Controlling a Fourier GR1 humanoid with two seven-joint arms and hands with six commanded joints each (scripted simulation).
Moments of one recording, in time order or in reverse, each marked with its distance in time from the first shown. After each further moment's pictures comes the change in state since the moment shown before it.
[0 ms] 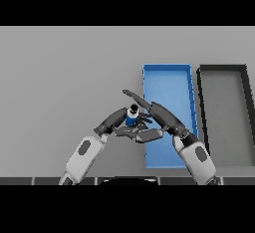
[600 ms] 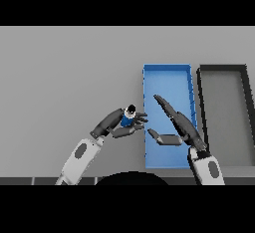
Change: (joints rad) left arm 0.004 0.033 -0.046 -0.035 0.004 0.073 0.018; right arm 0.390 -0.045 -0.124 -0.082 0.030 -0.062 -0.183
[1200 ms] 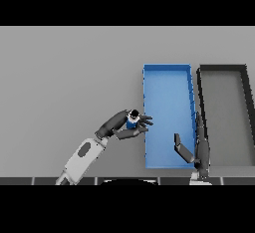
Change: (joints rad) left arm 0.002 0.028 -0.035 0.028 0.020 0.037 -0.062; right arm 0.372 0.241 -0.093 0.150 0.277 -0.316 -0.493
